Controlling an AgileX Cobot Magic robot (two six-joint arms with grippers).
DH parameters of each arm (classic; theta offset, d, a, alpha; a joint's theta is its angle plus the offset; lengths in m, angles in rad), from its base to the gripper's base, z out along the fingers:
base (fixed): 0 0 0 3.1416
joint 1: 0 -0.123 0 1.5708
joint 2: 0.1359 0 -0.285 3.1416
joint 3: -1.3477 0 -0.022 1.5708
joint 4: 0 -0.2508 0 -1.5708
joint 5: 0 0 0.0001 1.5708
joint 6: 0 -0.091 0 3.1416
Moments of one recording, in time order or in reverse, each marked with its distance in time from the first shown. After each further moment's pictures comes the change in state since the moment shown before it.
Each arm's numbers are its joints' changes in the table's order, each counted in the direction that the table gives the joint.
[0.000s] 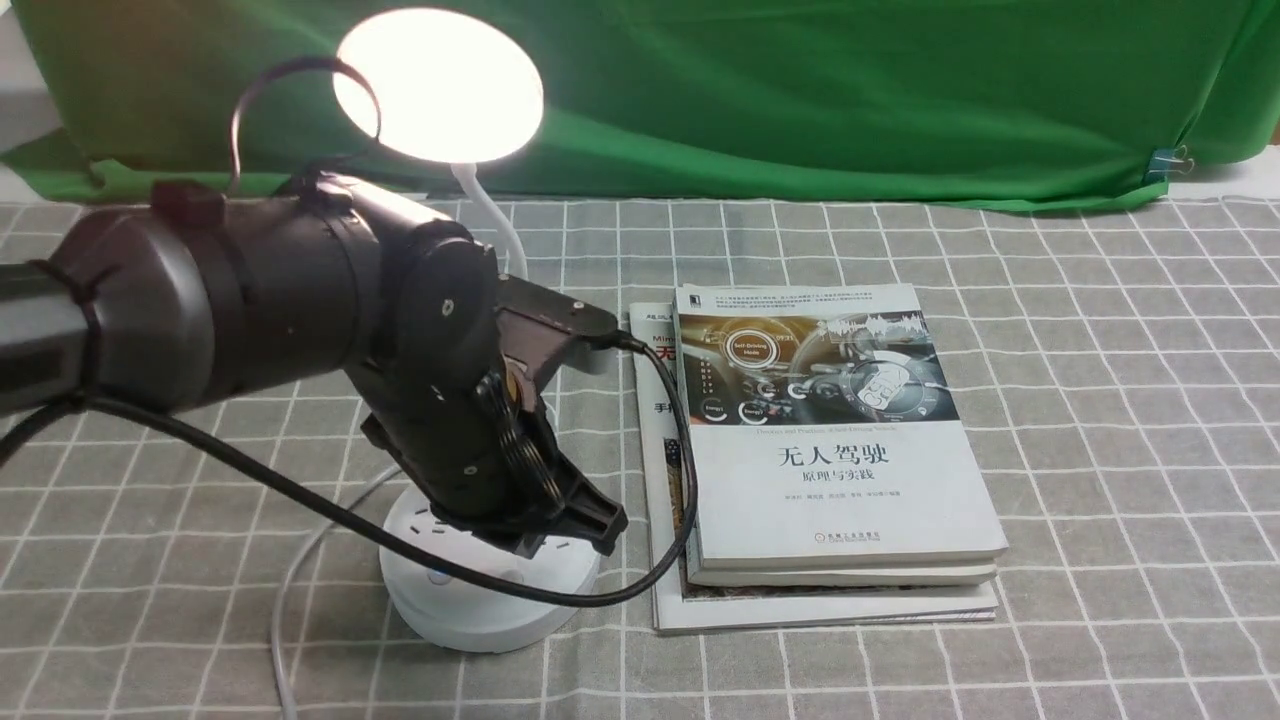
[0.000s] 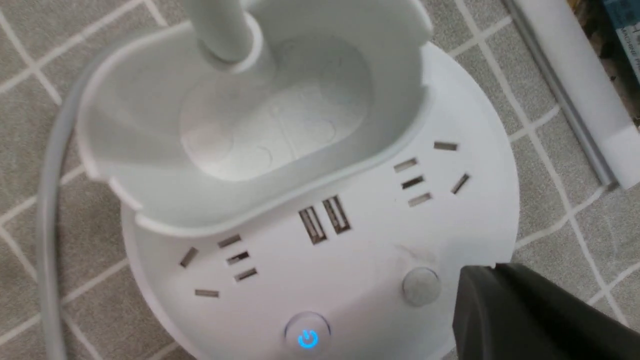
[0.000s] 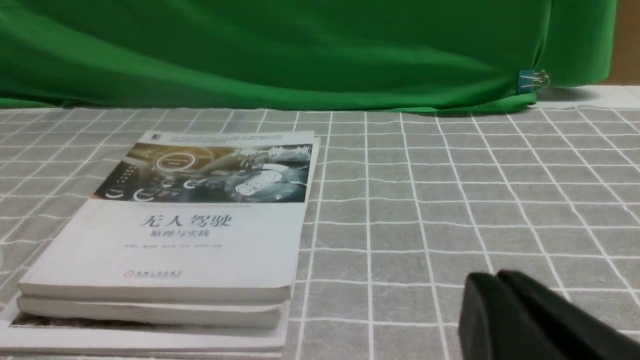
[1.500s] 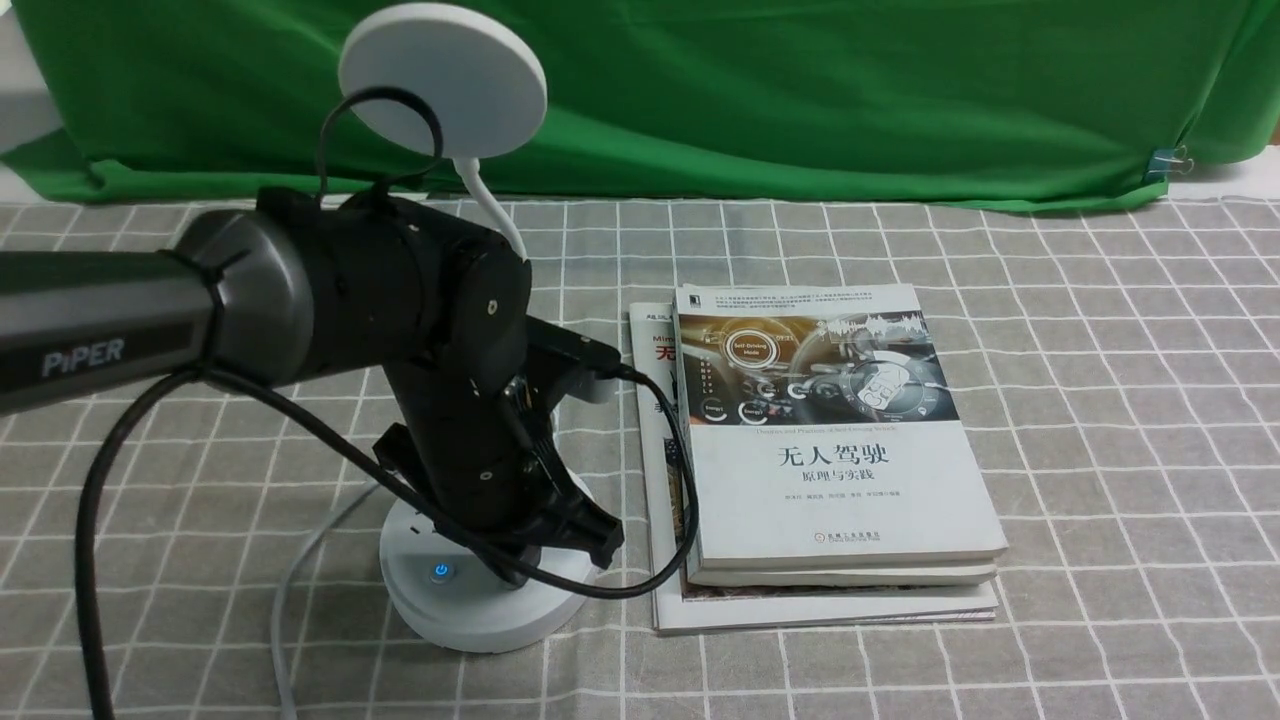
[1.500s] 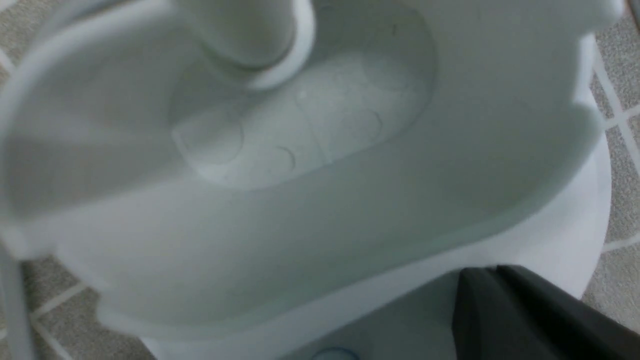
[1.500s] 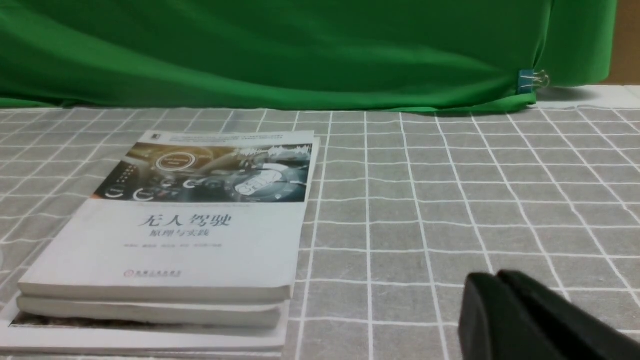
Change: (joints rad) right arm 0.000 0.000 0.000 0.000 -0.001 0.000; left arm -0.028 0.121 0.065 0.012 -0.074 -0.026
